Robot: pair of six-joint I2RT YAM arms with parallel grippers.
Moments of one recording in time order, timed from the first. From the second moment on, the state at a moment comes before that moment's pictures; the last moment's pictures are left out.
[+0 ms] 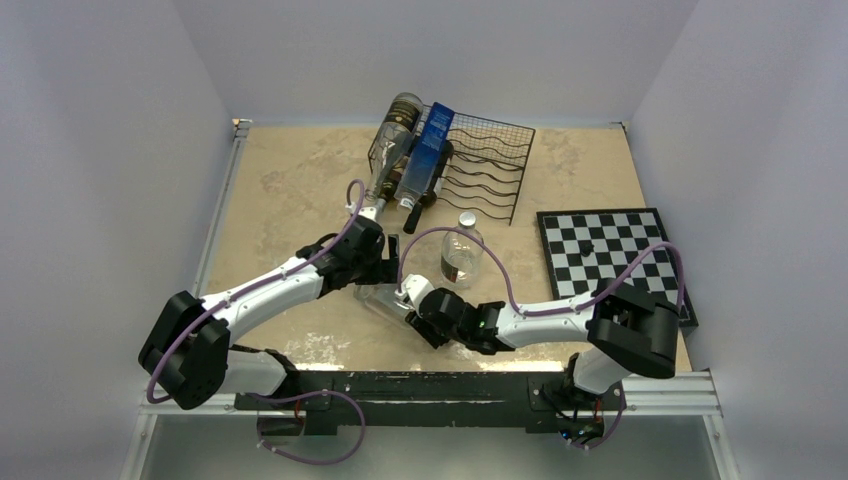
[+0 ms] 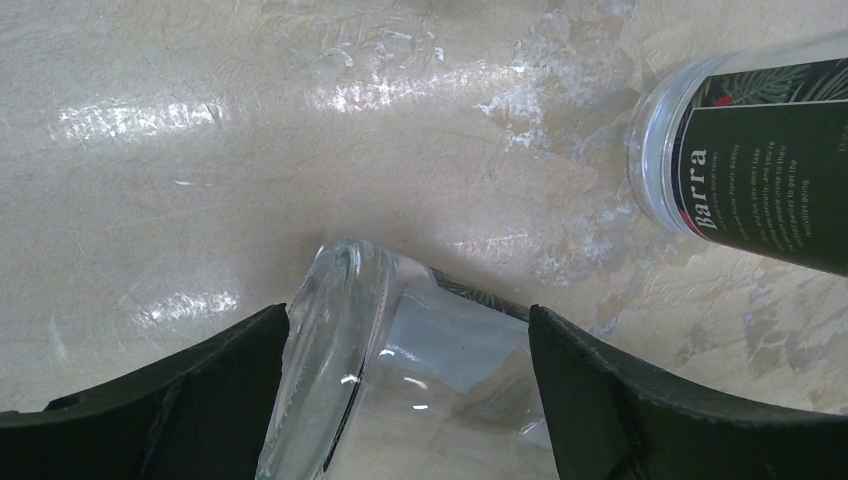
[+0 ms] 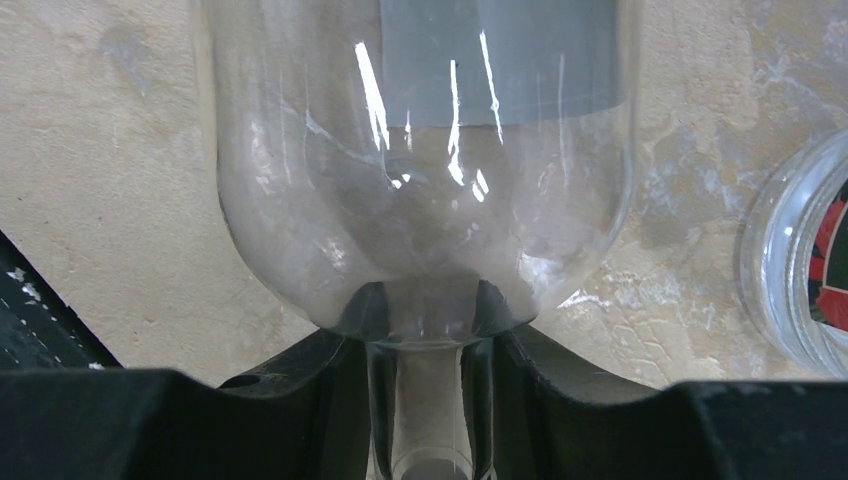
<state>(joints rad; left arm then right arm) -0.66 1.32 0.76 -0.37 -0.12 -0.62 1.21 1.54 0.65 0.06 0.26 0.18</state>
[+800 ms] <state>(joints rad) -0.65 1.22 0.78 -0.46 -0.13 -0.61 1.21 1.51 0.66 0.02 0.24 0.16</state>
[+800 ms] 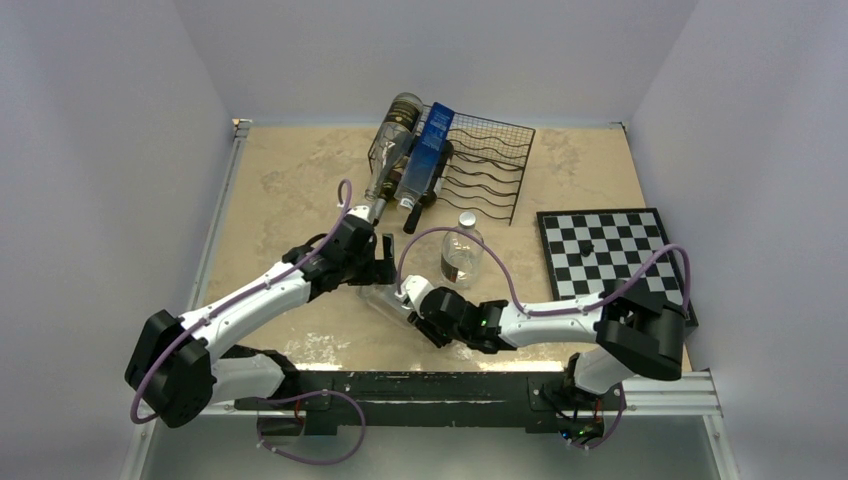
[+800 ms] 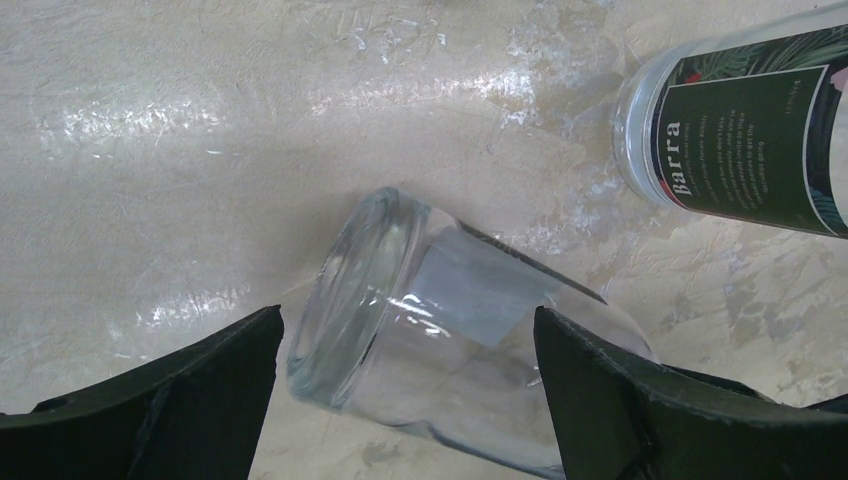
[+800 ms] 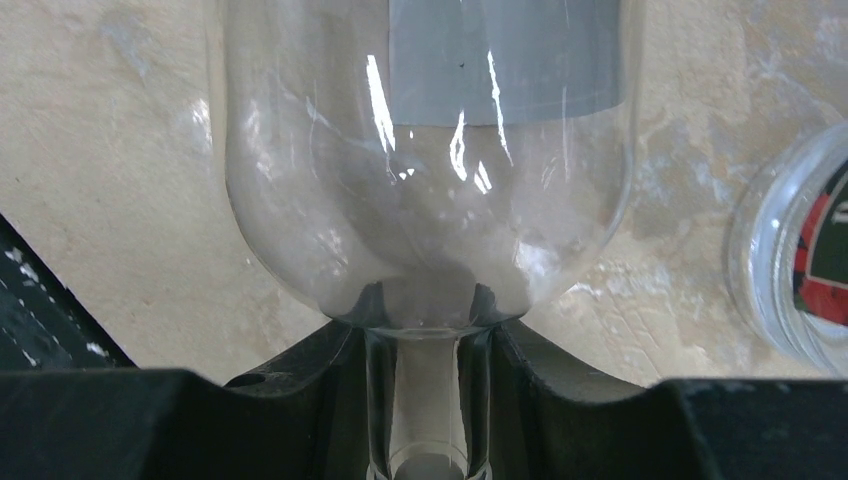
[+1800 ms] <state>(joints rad) -0.63 1.07 0.86 -0.58 -0.29 -0.62 1.20 1.17 0.77 -0.43 0.26 0.10</state>
